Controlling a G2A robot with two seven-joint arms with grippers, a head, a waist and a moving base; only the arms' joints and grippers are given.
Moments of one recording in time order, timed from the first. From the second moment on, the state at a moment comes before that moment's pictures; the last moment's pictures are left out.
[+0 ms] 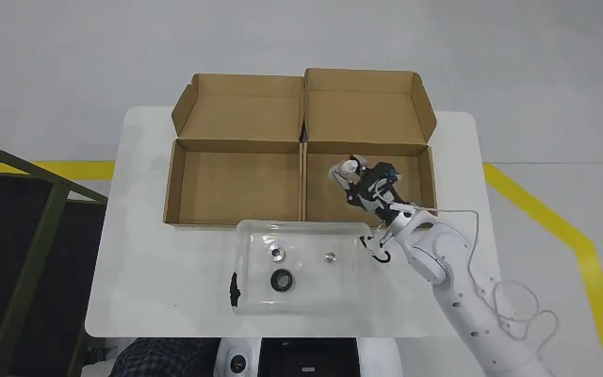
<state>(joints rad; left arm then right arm) -0.01 -0.37 -0.75 -1.25 2.03 -0.40 0.22 -1.20 -1.17 1.14 -1.71 -1.29 -0.31 0.10</state>
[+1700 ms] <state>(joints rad) -0.01 -0.37 -0.75 -1.25 2.03 -0.40 0.22 -1.42 -1.14 1.17 -2.05 -1.34 -0.58 0.39</state>
